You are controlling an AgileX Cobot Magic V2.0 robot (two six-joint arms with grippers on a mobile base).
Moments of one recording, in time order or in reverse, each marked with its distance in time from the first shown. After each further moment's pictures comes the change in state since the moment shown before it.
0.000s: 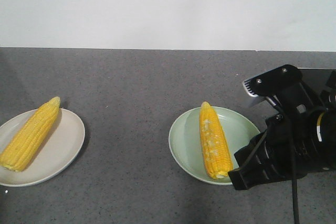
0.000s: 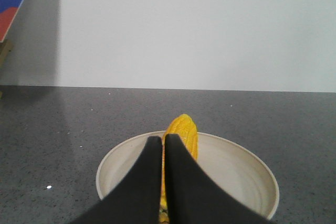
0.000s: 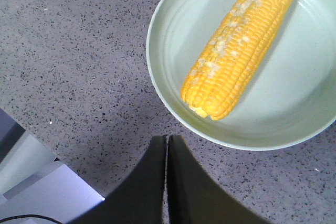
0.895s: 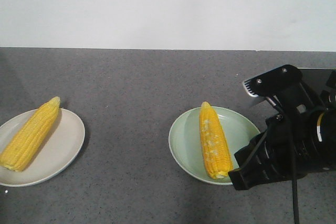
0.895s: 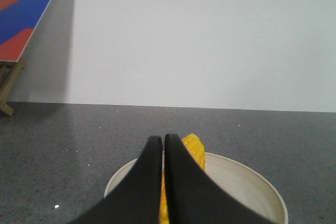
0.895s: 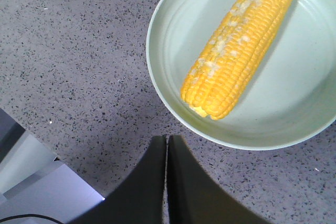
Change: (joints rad) left arm 0.018 0.000 0.000 -0.003 -0.061 0.003; right arm 0.000 0.000 0.000 0.000 0.001 0.000
